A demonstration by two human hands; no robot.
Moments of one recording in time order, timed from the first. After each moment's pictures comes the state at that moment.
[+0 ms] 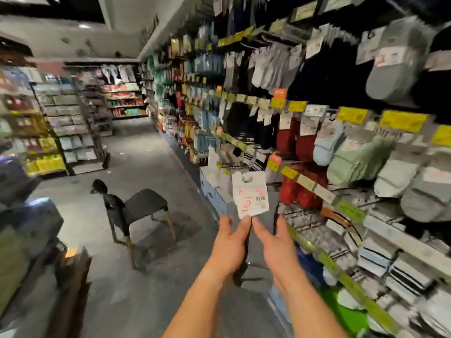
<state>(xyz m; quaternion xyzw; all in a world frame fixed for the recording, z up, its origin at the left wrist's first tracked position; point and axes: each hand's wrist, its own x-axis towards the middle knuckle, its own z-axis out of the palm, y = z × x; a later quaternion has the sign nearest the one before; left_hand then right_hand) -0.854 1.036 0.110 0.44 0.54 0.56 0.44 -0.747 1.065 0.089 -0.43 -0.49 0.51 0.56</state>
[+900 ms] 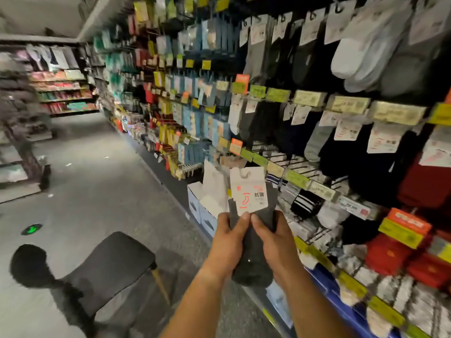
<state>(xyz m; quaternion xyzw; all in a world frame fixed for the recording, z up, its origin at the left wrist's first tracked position) -1.230 1.566 0.075 0.41 0.47 0.54 0.56 -1.120 1.567 0.070 -0.52 -0.48 0.42 0.57</state>
